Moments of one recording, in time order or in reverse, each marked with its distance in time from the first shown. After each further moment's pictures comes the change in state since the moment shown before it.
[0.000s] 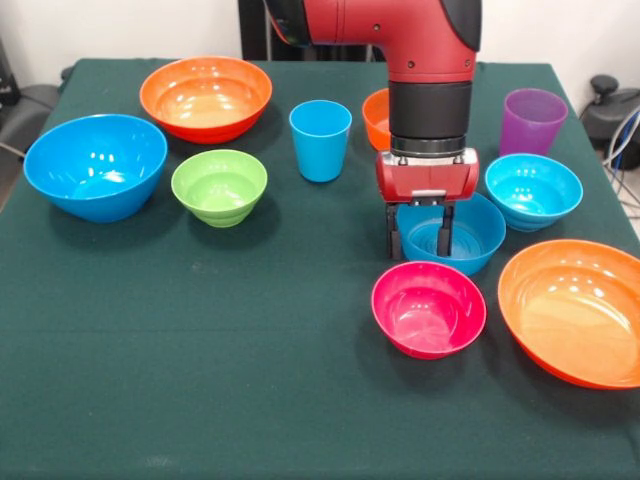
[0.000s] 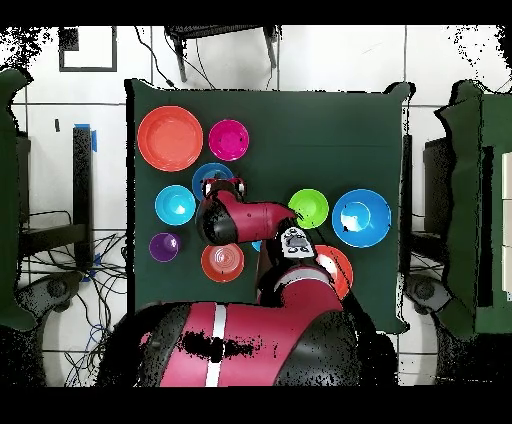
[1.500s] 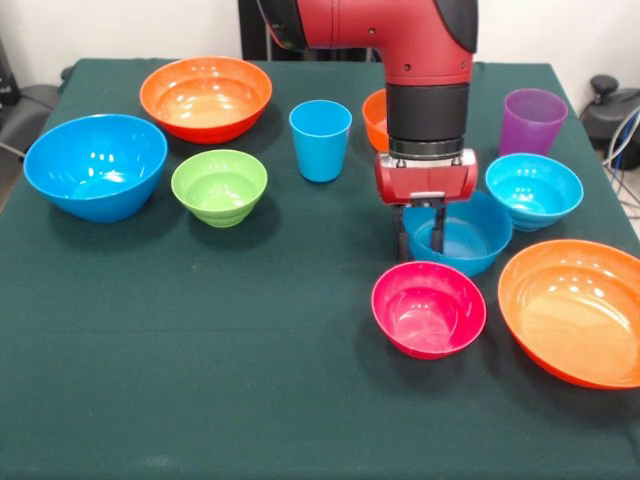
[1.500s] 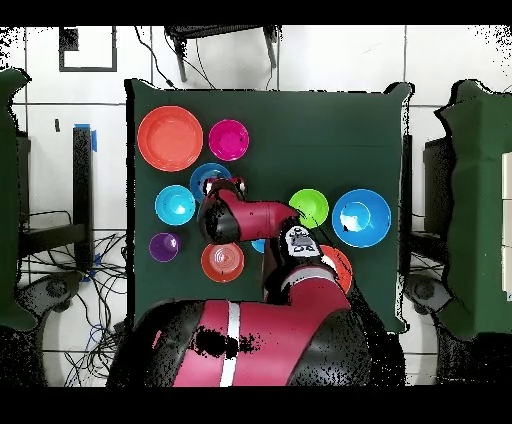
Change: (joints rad) arm -0.029 0.000 0.030 0.000 -0.018 0.016 0.000
